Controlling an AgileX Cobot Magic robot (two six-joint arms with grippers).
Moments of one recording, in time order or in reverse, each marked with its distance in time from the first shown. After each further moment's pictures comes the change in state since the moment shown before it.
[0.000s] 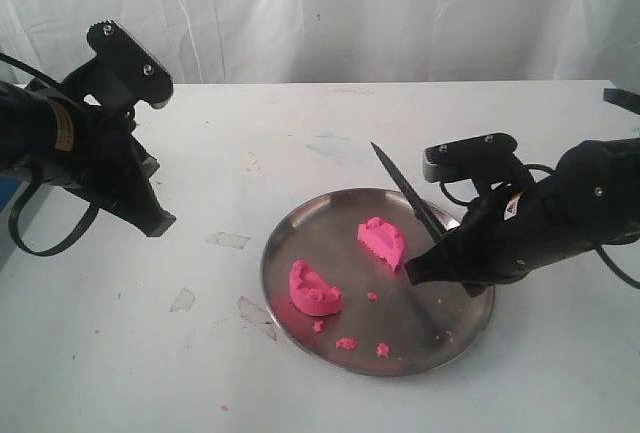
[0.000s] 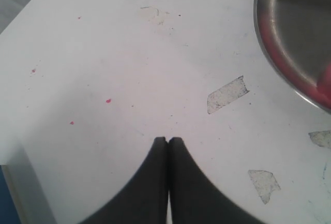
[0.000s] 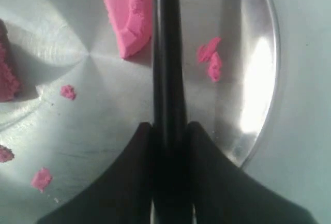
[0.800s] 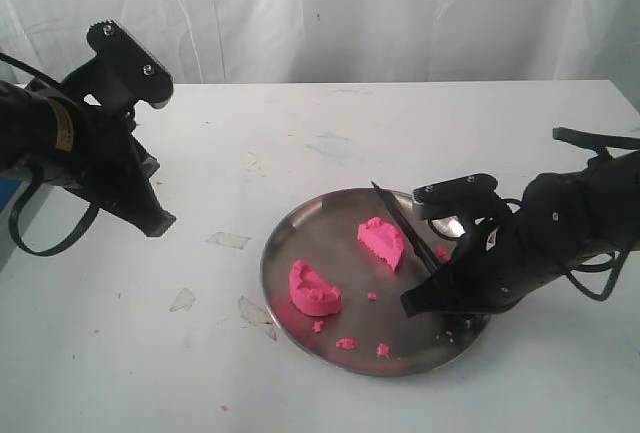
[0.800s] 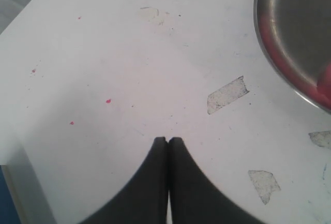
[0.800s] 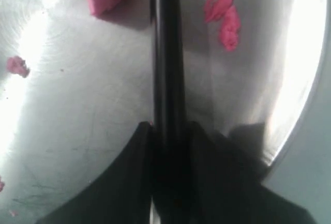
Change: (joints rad) left arm 0.000 0.000 0.000 0.000 -0.002 0.000; right arm 0.000 0.155 0.000 -0.004 -0.031 0.000
